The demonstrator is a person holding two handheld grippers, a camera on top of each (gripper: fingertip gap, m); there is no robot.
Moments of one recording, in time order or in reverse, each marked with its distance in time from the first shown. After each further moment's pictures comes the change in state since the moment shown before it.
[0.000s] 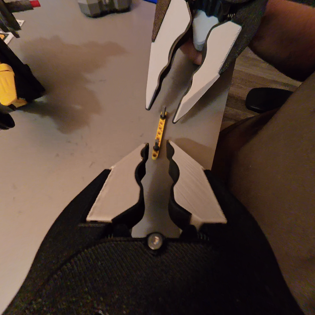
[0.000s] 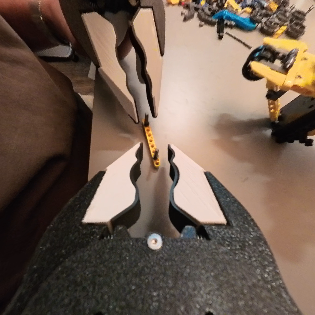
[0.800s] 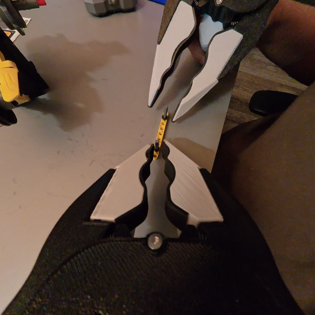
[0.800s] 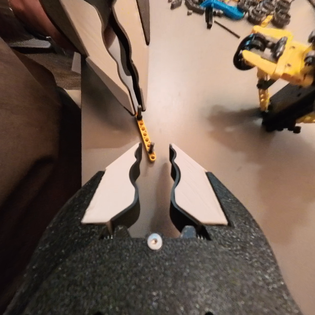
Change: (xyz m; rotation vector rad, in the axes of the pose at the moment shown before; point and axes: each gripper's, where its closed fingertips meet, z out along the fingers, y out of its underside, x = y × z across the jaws) left arm -0.001 -0.001 0.001 0.000 -0.028 -0.021; right arm 0.006 0.012 -0.002 -0.059 0.066 0.017
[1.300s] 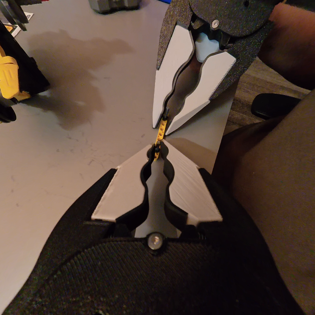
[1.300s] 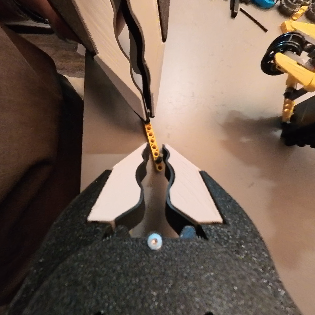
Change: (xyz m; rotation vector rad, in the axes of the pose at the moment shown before) left arm 0.000 0.000 0.002 -0.006 -0.016 -0.024; right arm -0.010 0.000 0.019 -0.070 -0.056 -0.064
